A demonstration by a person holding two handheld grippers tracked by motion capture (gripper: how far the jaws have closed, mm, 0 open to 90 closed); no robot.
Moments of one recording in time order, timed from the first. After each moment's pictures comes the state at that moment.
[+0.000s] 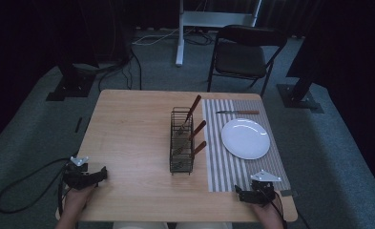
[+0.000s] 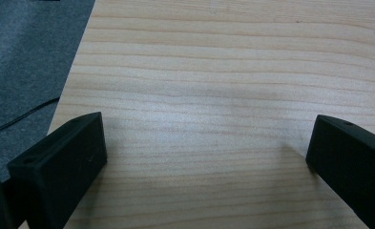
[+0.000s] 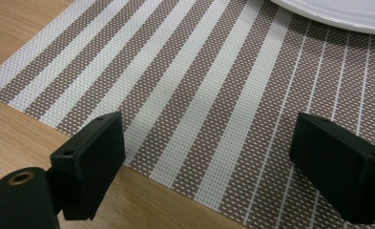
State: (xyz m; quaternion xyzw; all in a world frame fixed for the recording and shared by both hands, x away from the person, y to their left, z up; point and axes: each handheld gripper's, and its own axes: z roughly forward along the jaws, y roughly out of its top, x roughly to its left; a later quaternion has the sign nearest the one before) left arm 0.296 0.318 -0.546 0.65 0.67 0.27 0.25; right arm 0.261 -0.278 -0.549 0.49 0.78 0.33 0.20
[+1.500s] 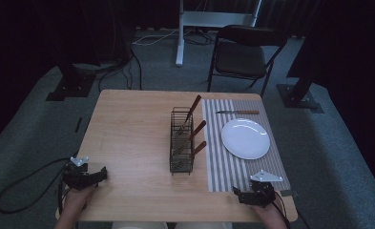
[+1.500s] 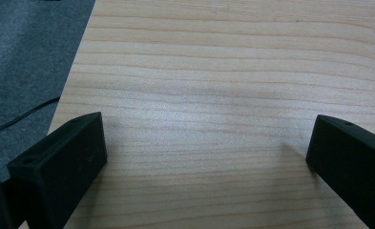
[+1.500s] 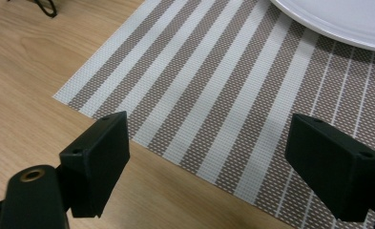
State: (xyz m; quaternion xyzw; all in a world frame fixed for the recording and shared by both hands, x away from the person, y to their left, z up) left arm 0.296 0.318 -0.546 0.65 0.67 0.27 0.25; right arm 0.252 -0.269 -0.527 0.48 0.79 0.35 0.17
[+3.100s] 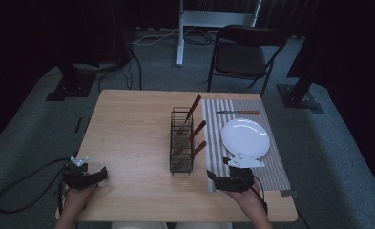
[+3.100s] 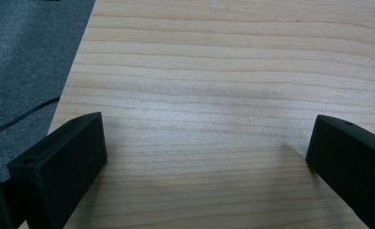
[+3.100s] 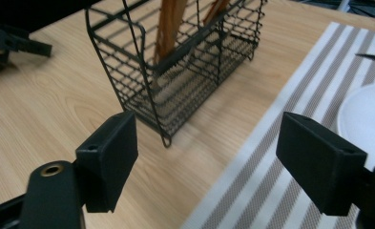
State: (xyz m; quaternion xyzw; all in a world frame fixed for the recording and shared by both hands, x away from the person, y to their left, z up) left arm 0.296 0.318 -0.546 0.65 0.67 0.27 0.25; right arm 0.266 -0.187 -0.448 0.39 0.78 0.45 0.18
